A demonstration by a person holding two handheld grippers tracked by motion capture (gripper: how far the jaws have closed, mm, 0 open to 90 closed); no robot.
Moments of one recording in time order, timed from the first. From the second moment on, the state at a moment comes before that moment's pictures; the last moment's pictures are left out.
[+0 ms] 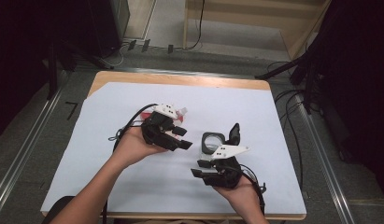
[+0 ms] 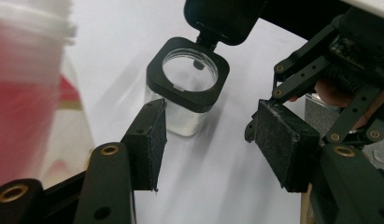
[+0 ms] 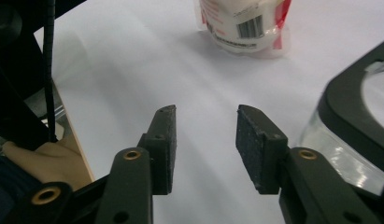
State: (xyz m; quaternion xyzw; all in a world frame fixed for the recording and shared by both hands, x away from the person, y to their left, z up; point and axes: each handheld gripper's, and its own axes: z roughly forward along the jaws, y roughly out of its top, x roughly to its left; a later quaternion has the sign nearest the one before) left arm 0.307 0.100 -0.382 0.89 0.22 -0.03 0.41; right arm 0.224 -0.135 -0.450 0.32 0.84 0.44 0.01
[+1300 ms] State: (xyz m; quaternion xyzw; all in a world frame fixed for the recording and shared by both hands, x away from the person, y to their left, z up) left arm 0.287 0.177 -0.365 0.86 0.28 0.00 0.42; right arm 0.234 -0.095 -0.465 0.29 0.85 0.44 0.01
